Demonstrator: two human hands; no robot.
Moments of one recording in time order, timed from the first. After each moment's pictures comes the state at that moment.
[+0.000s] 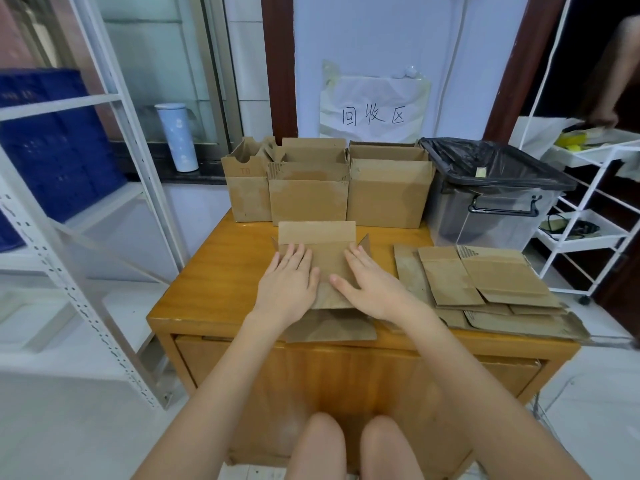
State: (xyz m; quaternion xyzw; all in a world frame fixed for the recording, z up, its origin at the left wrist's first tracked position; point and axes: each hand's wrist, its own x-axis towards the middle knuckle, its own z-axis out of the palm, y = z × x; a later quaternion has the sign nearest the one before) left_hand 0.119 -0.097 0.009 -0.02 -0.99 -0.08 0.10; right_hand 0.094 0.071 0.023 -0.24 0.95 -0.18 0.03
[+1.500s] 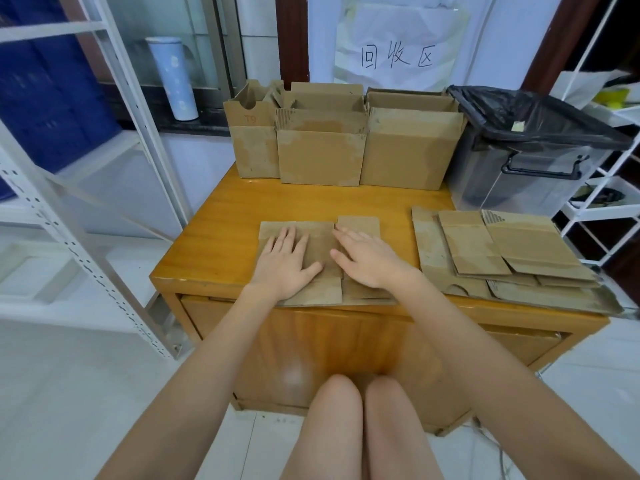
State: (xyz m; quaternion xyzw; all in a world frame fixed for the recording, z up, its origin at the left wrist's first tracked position) left_hand 0.092 -0.135 -0.057 0.00 -1.00 -0.05 0.00; right_hand 0.058 0.043 -0.020 -0.30 0.95 -0.08 0.06
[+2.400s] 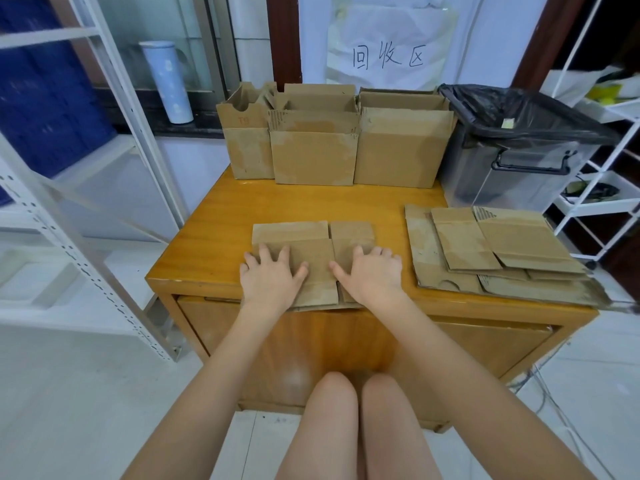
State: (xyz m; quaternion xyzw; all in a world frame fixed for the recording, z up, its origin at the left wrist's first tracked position) left_hand 0.125 -0.115 -0.050 0.17 -0.98 -0.05 0.01; right_hand 0.090 0.038 -0.032 -0.07 1.00 0.06 0.02
